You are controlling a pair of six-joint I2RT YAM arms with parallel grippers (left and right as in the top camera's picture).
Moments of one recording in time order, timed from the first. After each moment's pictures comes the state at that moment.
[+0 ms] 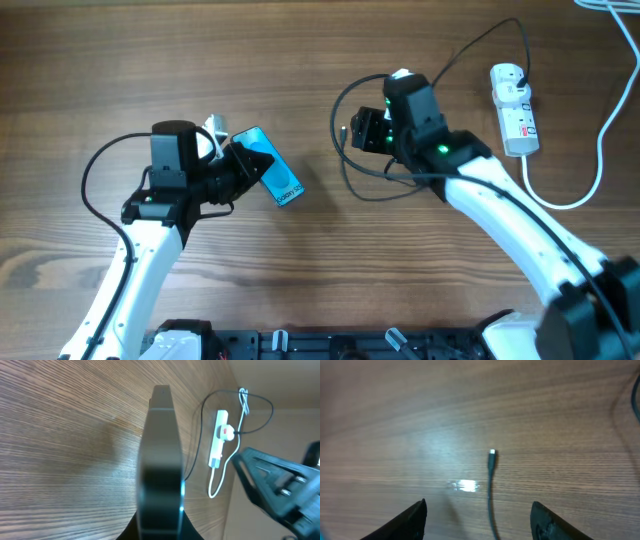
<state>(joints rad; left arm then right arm) -0.07 1.23 0.74 -0.34 0.63 -0.78 0.48 1.57 1.13 -0.42 -0.01 0.57</state>
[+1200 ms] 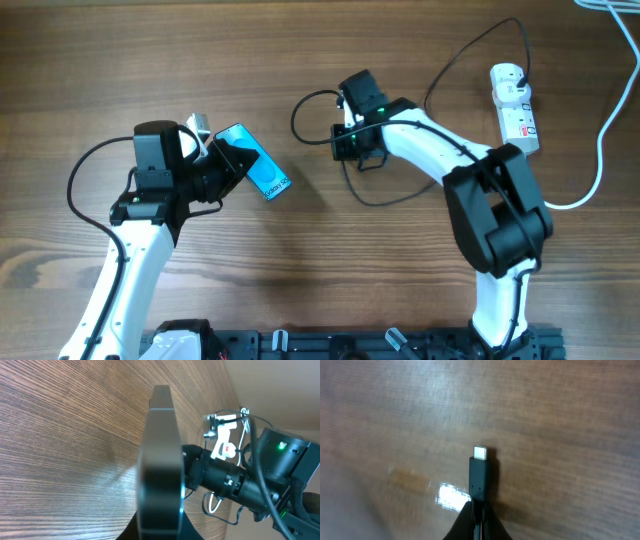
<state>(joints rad) 0.01 1.23 0.74 -0.34 0.62 -0.78 0.48 2.09 1.40 -0.54 -0.25 0.36</state>
